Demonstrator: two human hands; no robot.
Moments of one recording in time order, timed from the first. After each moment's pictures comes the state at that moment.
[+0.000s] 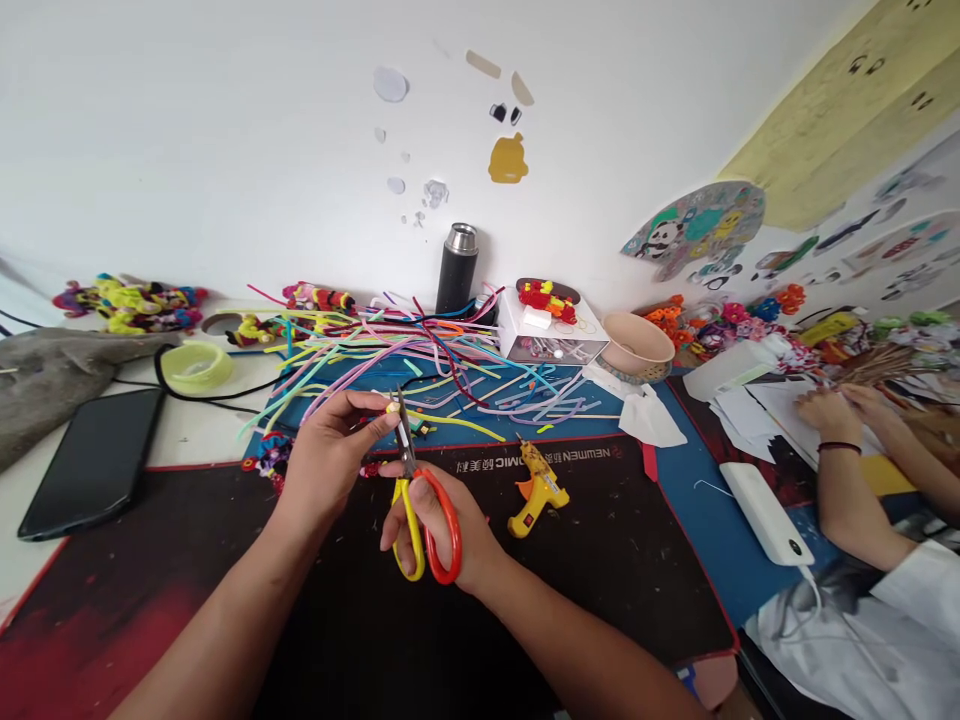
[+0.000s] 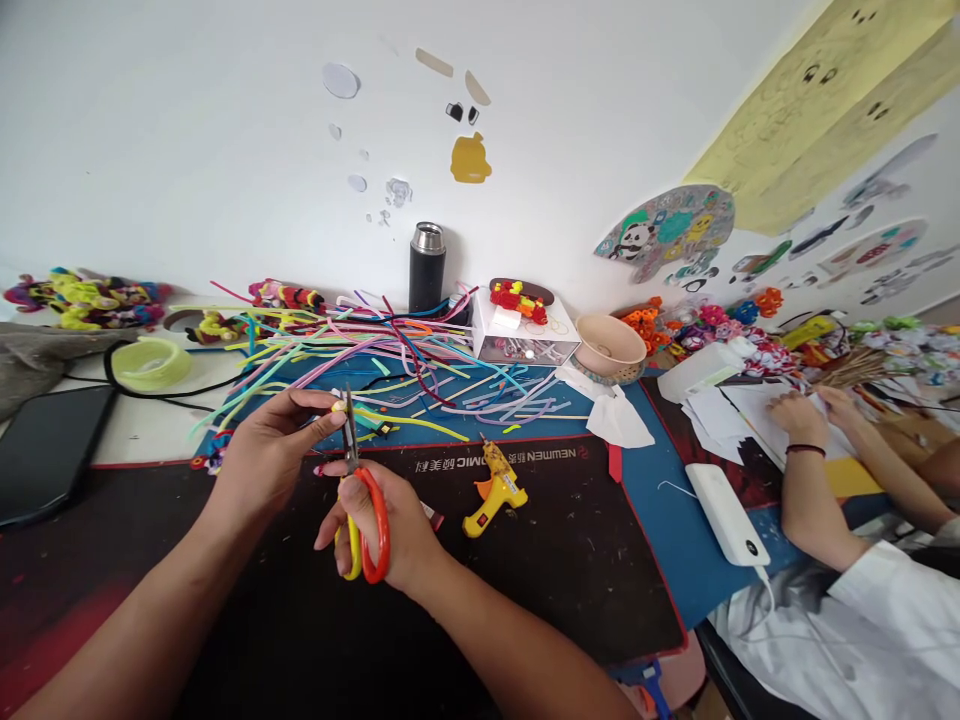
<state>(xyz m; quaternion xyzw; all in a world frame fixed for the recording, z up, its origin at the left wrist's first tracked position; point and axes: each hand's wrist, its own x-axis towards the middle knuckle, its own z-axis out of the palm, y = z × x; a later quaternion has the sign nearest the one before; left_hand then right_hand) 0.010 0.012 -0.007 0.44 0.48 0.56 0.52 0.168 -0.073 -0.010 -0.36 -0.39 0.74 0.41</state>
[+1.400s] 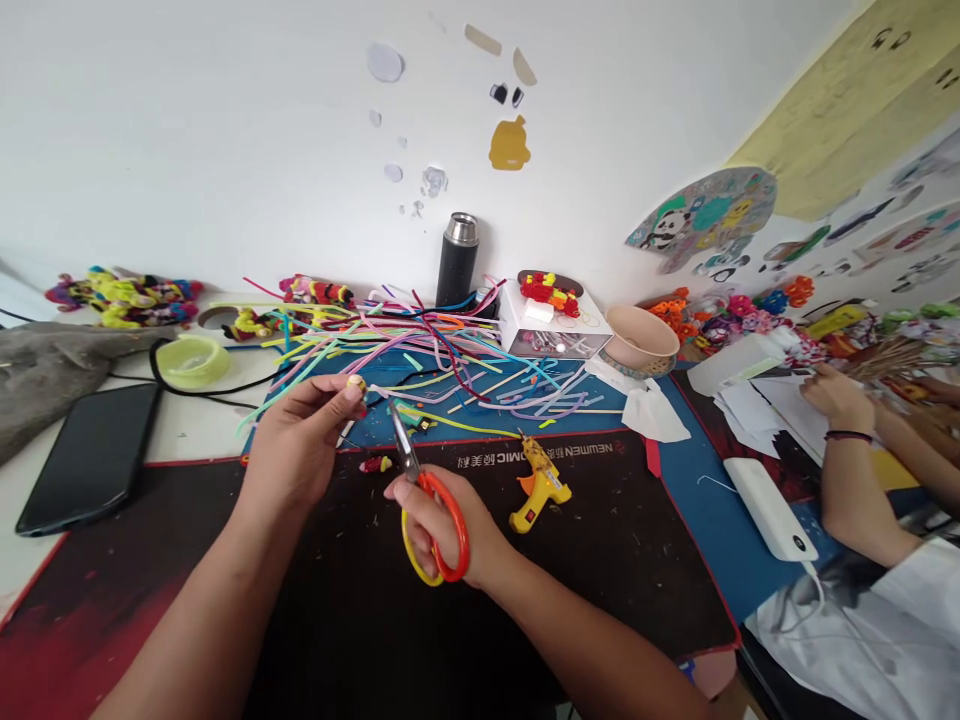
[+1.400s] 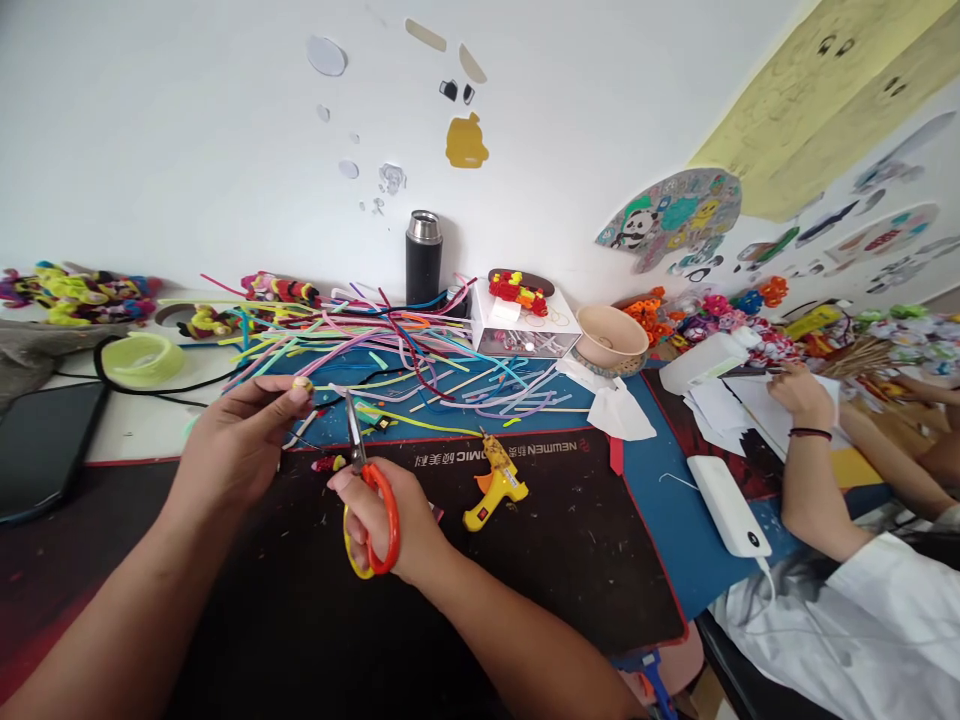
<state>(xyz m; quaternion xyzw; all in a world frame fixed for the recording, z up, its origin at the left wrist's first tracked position) -0.007 0.020 0.000 0.34 0.45 0.62 0.55 0.169 -0.074 0.005 -0.44 -0.38 0.73 0.36</state>
